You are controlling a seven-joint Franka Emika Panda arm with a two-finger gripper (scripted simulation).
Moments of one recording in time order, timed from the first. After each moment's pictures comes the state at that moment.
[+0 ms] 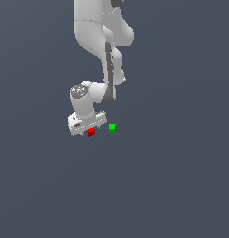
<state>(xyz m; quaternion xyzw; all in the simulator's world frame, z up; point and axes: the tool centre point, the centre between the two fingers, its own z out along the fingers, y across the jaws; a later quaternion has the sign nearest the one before) -0.078 -0.139 0.022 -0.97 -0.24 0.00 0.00</state>
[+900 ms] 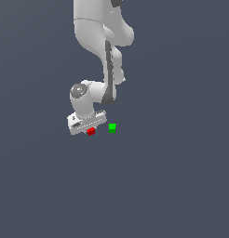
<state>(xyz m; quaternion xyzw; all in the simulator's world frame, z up) -0.078 -0.139 0.026 -0.97 -0.24 0.00 0.00</state>
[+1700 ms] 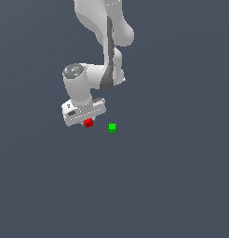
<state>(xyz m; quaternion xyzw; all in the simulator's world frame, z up) -0.078 -0.138 0.106 -0.97 -0.24 0.00 0.00</state>
